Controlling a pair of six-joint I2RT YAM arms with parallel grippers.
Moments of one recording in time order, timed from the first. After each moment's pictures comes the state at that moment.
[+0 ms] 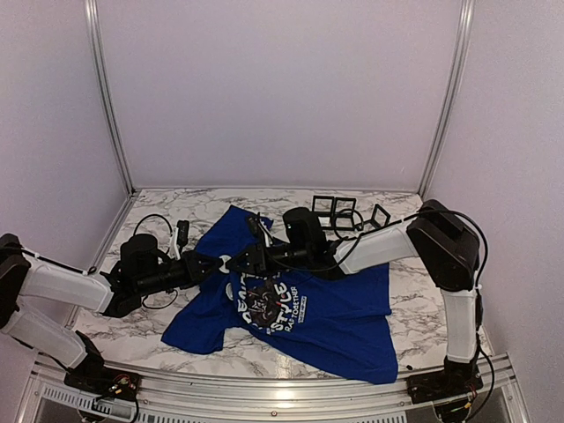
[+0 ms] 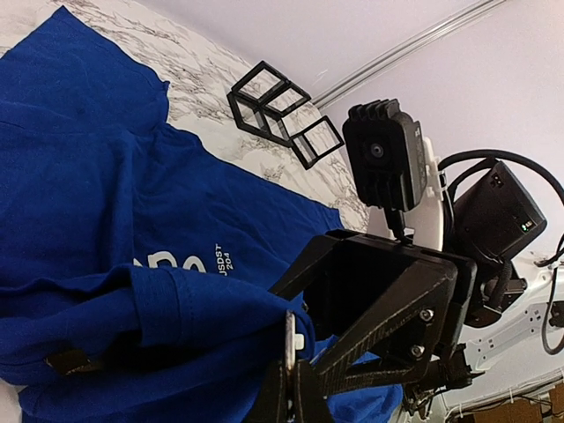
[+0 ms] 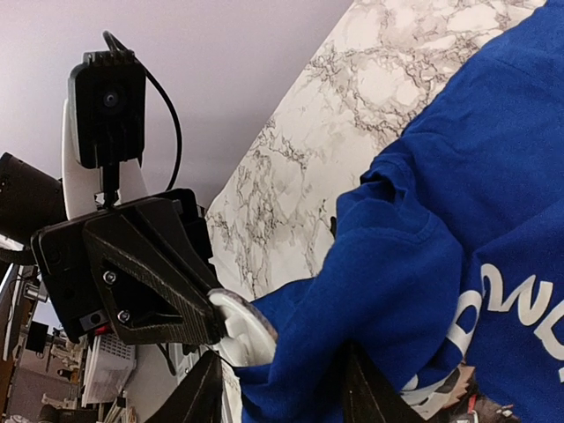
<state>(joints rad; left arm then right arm) -0.68 1.36 0.38 0.74 0.26 -0.87 0.88 2.10 1.27 0.49 -0.66 0.76</state>
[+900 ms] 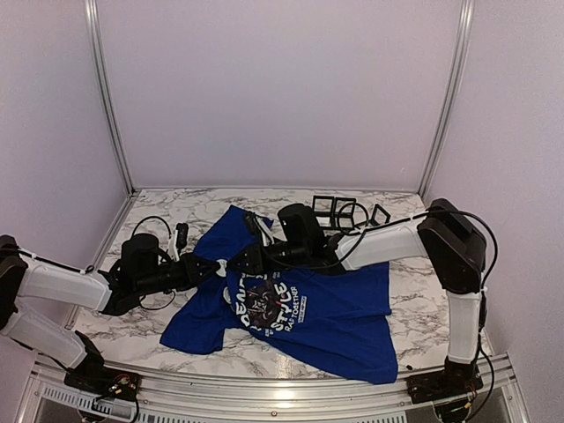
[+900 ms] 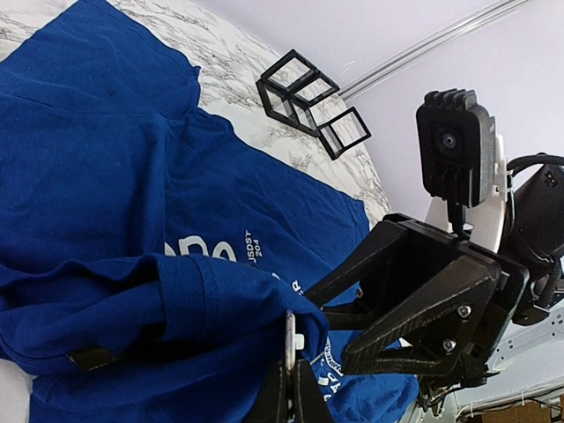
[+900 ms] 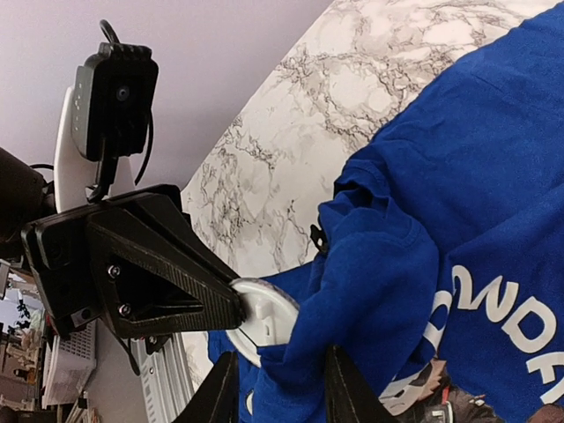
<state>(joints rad) -0.65 1.34 0.38 0.63 0.25 -0.85 0.91 2.05 1.30 0.32 -0.55 0.63</state>
